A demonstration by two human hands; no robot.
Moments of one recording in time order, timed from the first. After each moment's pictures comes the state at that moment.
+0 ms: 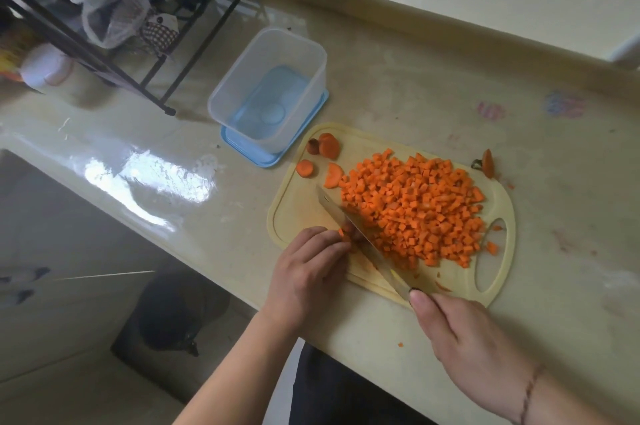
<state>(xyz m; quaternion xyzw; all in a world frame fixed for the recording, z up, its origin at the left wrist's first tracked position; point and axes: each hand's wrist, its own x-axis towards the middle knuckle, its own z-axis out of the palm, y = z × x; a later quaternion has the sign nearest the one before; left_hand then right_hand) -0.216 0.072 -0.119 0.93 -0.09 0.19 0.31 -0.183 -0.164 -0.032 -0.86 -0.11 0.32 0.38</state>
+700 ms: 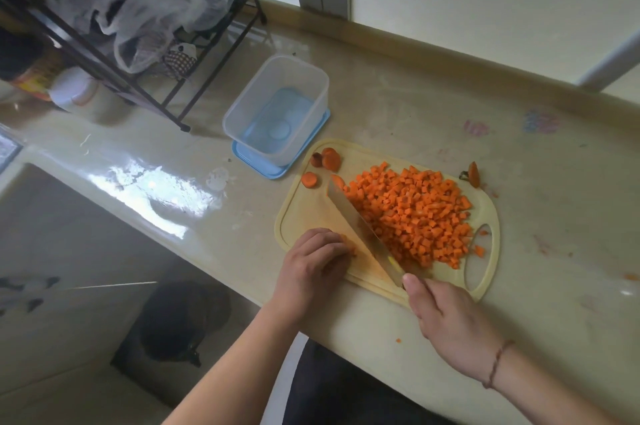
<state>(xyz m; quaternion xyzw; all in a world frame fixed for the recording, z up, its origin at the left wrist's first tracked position) -0.208 0.076 -0.116 0.90 -0.08 0.18 0.39 -0.177 -0.154 -0.032 -0.87 -0.10 0.30 0.39</state>
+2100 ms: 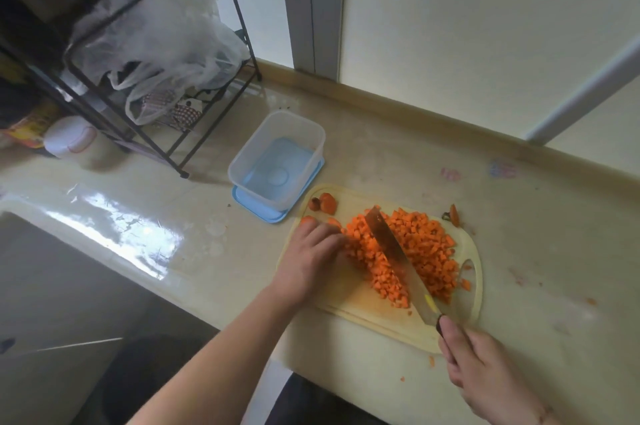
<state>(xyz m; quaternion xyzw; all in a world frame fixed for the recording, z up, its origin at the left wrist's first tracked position) -0.136 0.109 -0.101 0.91 -0.18 0.19 0.32 -0.195 -0.164 -0.004 -0.85 0.07 0.28 0.44</state>
